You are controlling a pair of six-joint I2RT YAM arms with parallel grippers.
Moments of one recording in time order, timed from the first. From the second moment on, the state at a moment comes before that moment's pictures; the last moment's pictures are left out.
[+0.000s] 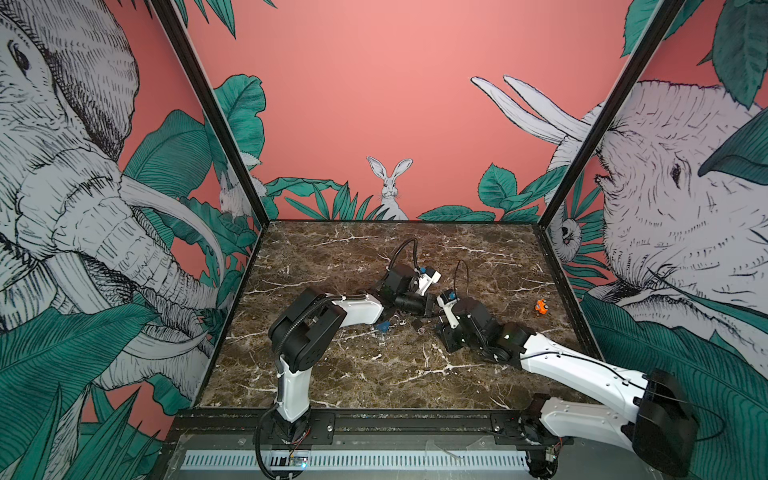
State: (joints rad) left arm -0.78 1.91 1.07 0.35 0.83 -0.72; right arm 0.83 1.15 0.70 -0.39 0.09 0.32
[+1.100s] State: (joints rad) left arm -0.77 1.93 1.06 0.45 0.72 -0.81; right arm 0.68 1.04 0.63 -0.28 0.10 0.36
